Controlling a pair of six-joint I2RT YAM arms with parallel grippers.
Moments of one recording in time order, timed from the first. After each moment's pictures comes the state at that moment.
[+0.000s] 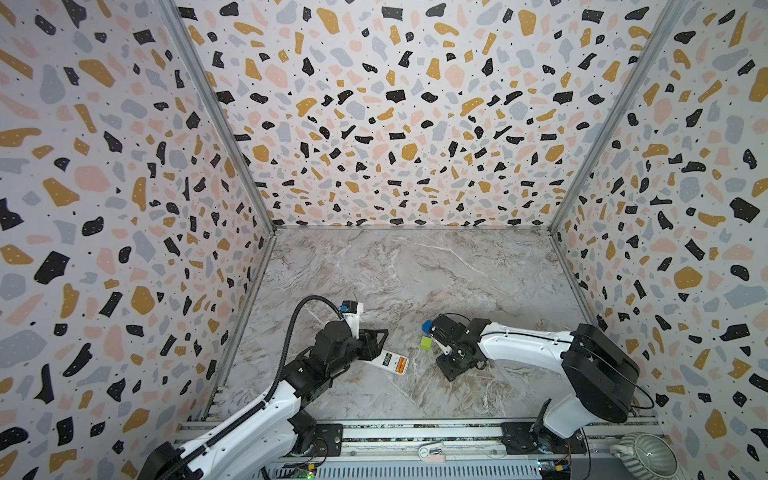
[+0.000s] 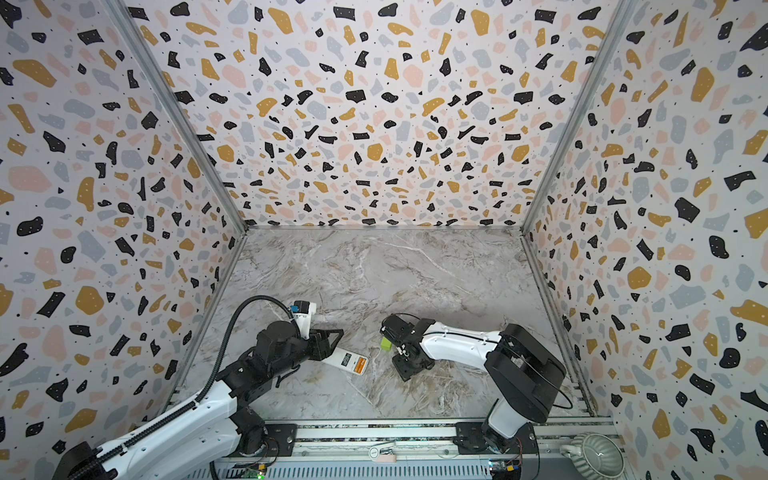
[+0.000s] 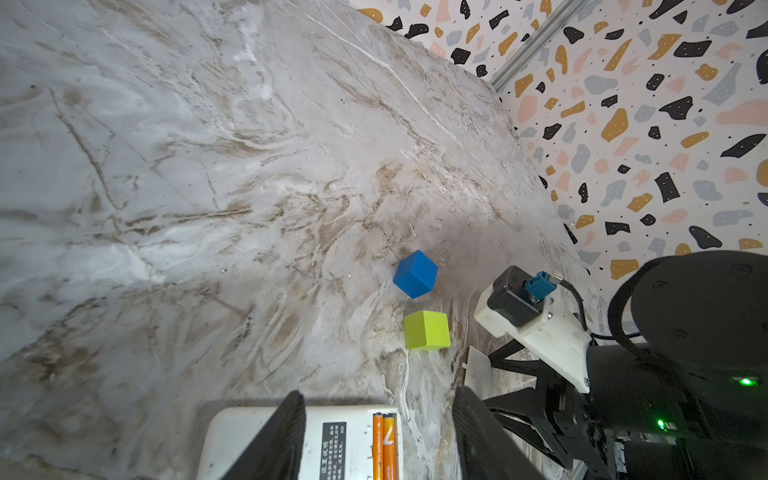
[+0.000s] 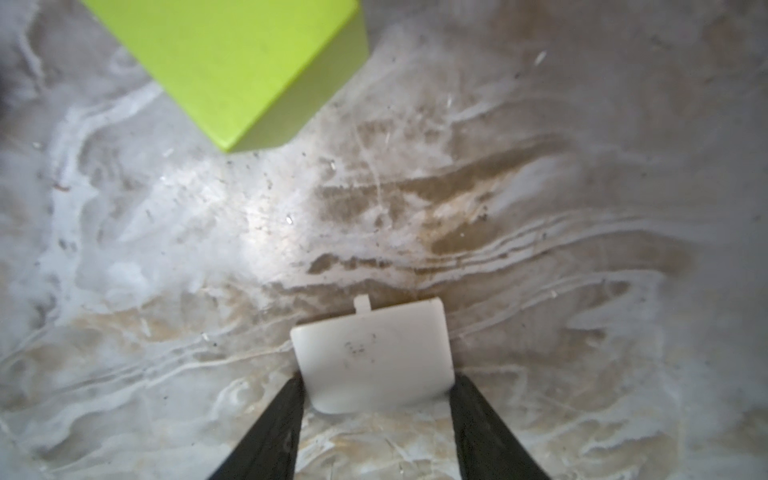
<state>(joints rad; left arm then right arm) -0.62 0.80 0.35 -0.04 0.11 -0.61 0.93 1.59 0.87 -0.71 0.01 0.31</state>
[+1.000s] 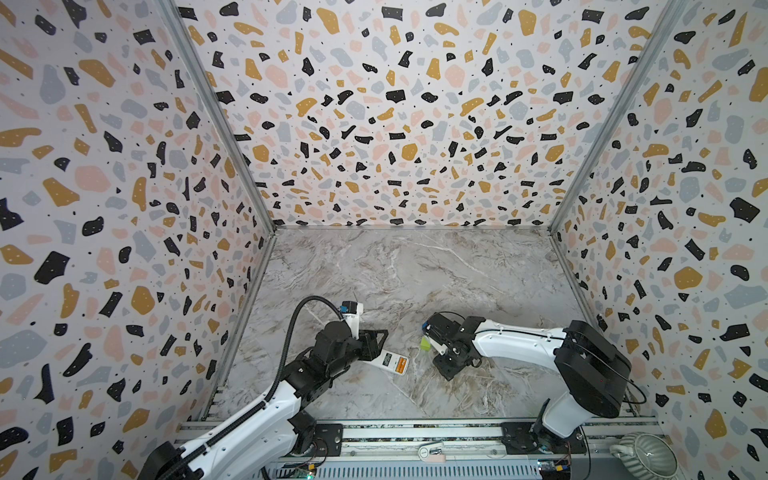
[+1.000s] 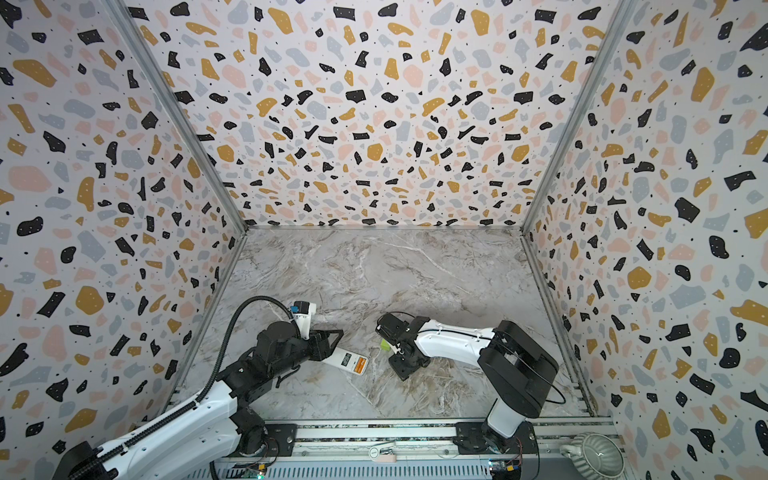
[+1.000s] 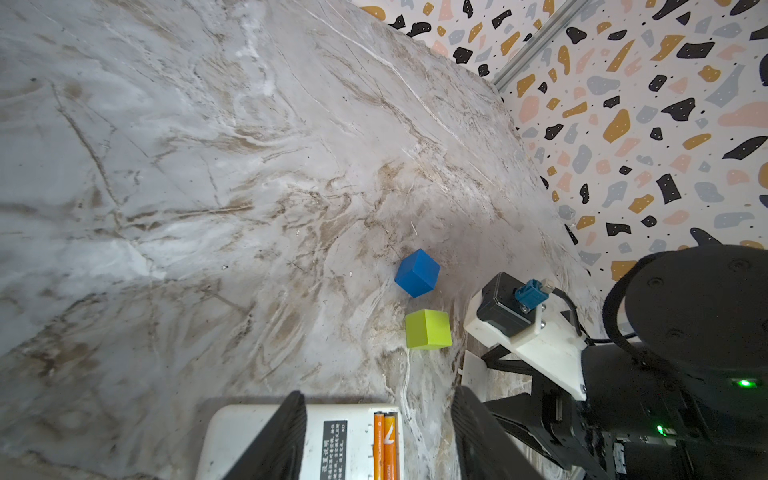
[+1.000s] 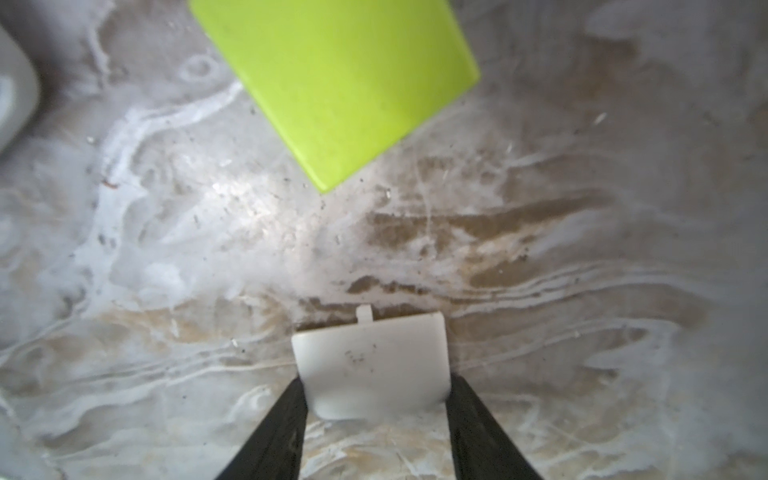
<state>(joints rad) -0.62 0.80 0.34 -0.04 0.11 -0.62 0.94 1.63 0.92 -0.73 0.01 0.23</state>
